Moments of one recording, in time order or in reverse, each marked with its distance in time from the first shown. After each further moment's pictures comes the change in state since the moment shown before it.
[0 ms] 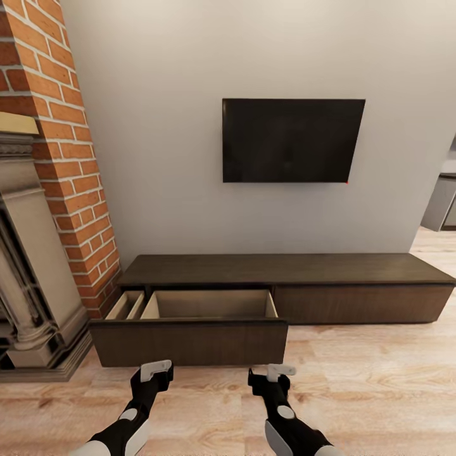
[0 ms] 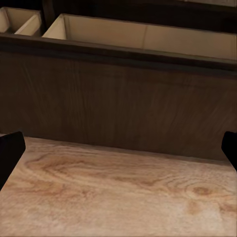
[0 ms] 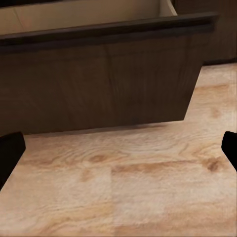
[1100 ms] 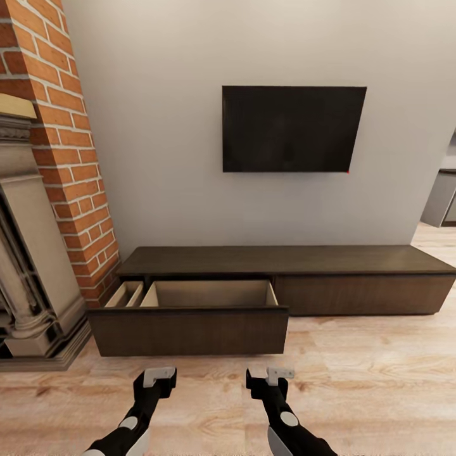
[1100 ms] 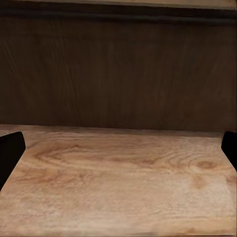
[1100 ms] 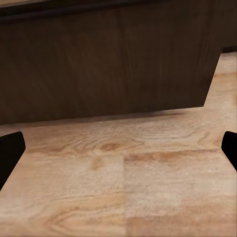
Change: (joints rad) left arm 0.028 -0.001 -0.030 -0.008 -0.051 -0.019 -0.011; right arm 0.045 -0.019 -0.006 -0.062 -0.005 -0.017 0.070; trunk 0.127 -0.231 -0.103
